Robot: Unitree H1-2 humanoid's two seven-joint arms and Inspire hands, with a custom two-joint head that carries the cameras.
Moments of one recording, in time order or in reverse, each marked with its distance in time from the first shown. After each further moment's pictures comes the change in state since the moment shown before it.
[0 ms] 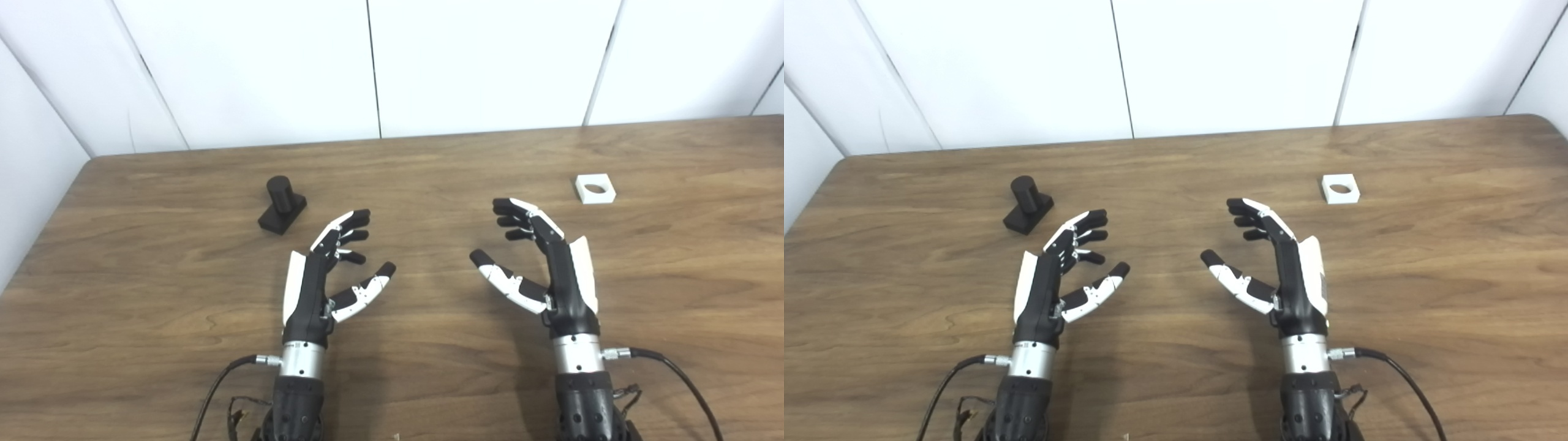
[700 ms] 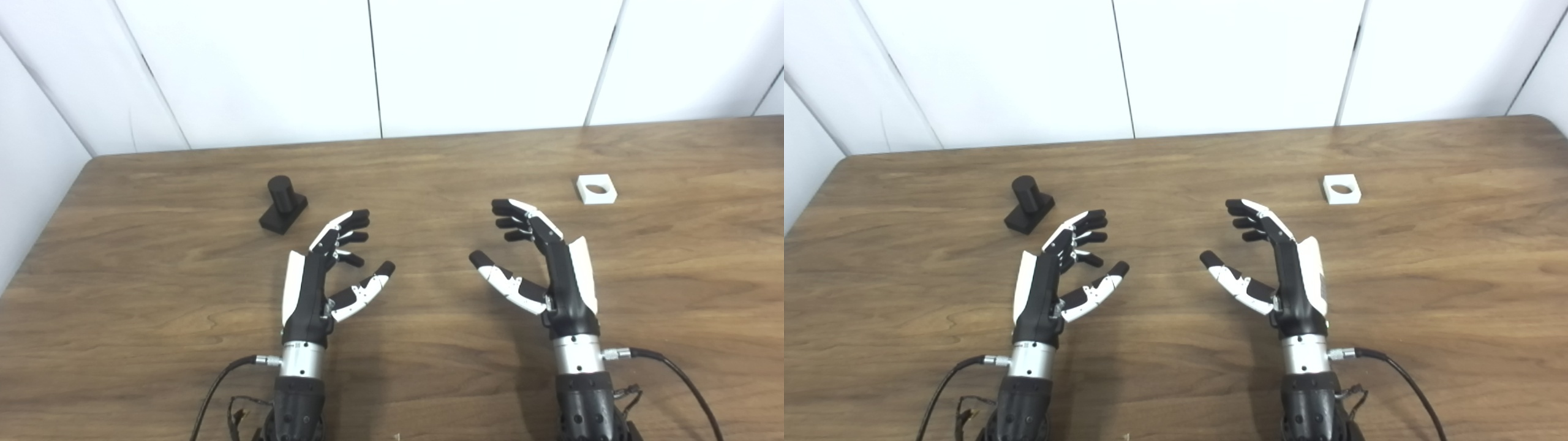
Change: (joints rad) left arm 0.002 -0.003 0.001 -0.005 0.096 0.020 0.041; right arm 0.004 0.000 -0.006 -0.003 0.015 -0.007 0.011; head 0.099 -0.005
